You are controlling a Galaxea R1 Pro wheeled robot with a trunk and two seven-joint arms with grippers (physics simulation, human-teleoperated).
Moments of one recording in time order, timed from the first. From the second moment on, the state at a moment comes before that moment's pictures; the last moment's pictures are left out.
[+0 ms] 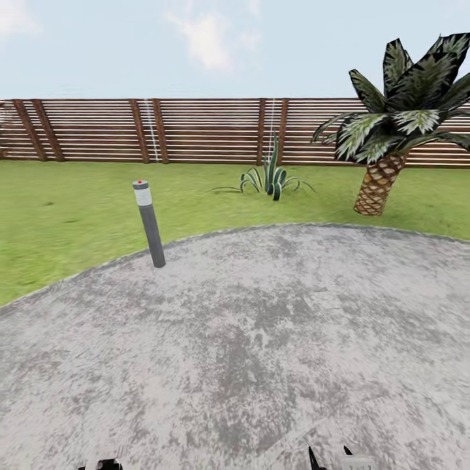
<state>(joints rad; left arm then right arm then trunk) -0.40 0.18 0.23 -0.08 -0.09 -0.34 -0.20 -0.33 -0.02 -0.75 -0.05 0.69 -0.82 0.09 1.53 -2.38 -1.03</state>
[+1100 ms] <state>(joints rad) -0.40 0.18 0.23 -0.08 -0.09 -0.34 -0.20 -0.33 -0.02 -0.75 -0.05 0.69 -0.82 0.09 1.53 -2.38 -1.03</state>
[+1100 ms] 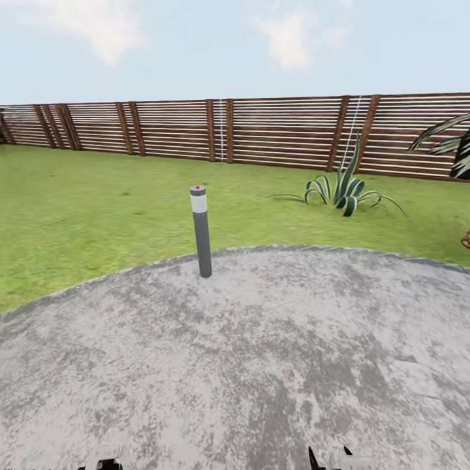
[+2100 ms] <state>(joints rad) -0.40 0.18 0.23 -0.08 -0.09 -0.34 -0.20 -0.33 -0.02 -0.75 -0.05 0.69 -0.82 0.09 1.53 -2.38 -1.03</state>
